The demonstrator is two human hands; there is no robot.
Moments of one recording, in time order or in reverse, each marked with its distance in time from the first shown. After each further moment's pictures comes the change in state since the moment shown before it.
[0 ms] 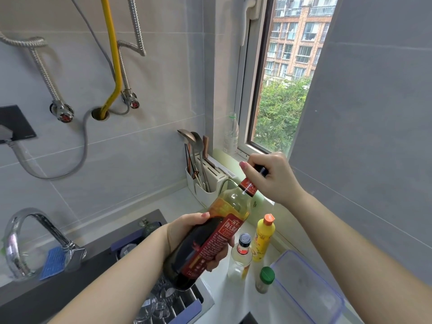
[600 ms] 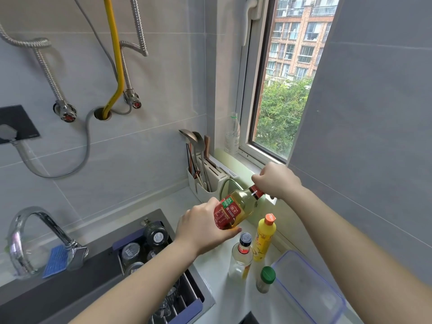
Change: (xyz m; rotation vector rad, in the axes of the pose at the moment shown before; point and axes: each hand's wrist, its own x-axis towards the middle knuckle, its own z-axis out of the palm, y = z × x) left_hand 0.026 -0.012 0.022 1.487 1.322 0.003; right_hand 0.003 0.030 0.004 -0.516 -0.380 0.767
